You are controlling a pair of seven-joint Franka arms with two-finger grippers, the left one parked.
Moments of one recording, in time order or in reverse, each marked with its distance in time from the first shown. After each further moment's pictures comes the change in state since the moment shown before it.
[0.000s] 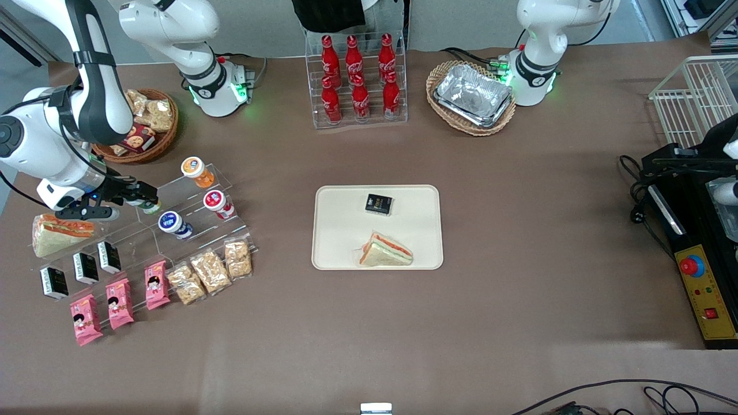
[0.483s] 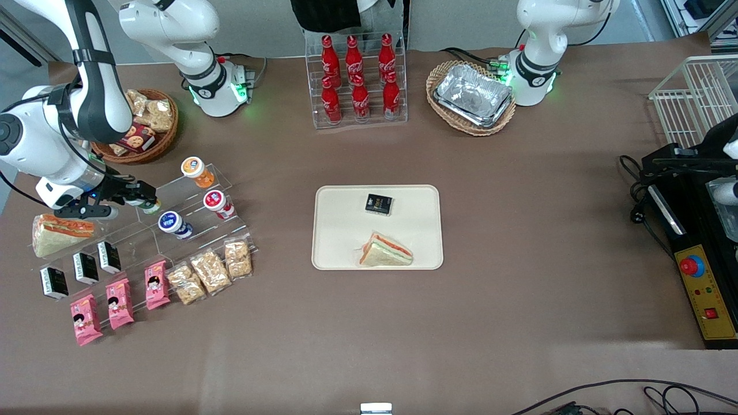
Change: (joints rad) arm 0.000 -0.014 -0.002 -0.003 0.000 -0.004 0.002
